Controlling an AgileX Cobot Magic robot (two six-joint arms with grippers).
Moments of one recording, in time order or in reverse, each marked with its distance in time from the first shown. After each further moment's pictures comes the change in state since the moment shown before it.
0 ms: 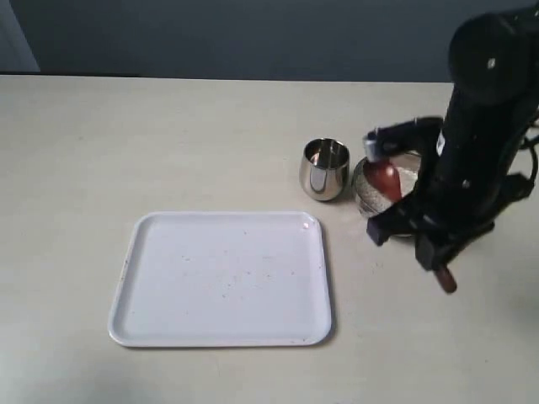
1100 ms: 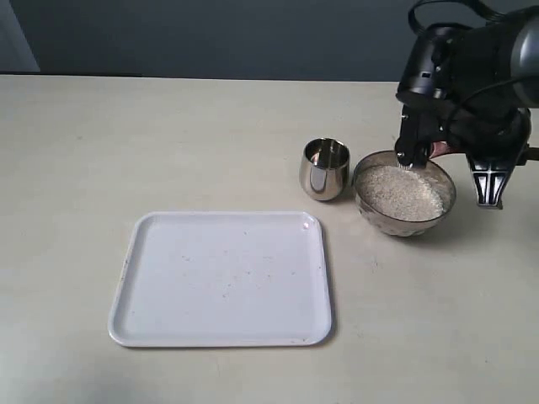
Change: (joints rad) left arm 0.000 0.000 0.000 0.000 0.000 0.000; right arm 0.004 0.228 -0.099 -0.936 0.019 -0.353
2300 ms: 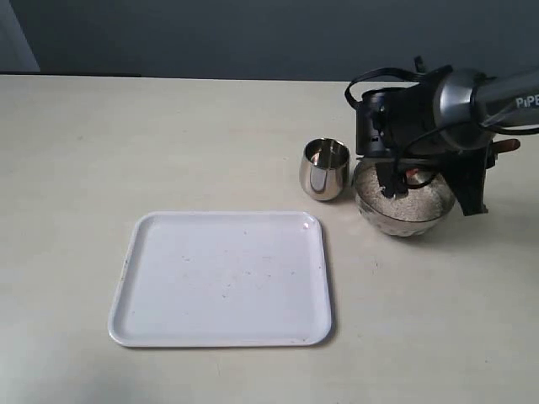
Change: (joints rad) left arm 0.000 0.000 0.000 0.000 0.000 0.000; right arm 0.088 0.148 0.027 -0.242 -0.002 0.039
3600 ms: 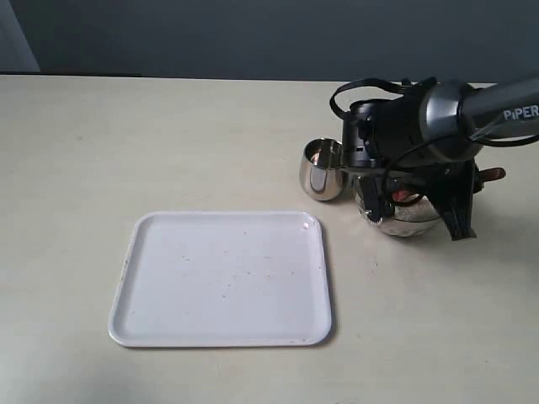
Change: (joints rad) left arm 0.000 0.000 0.000 0.000 0.000 0.000; right arm 0.057 0.000 0.014 0.152 0.000 -0.088
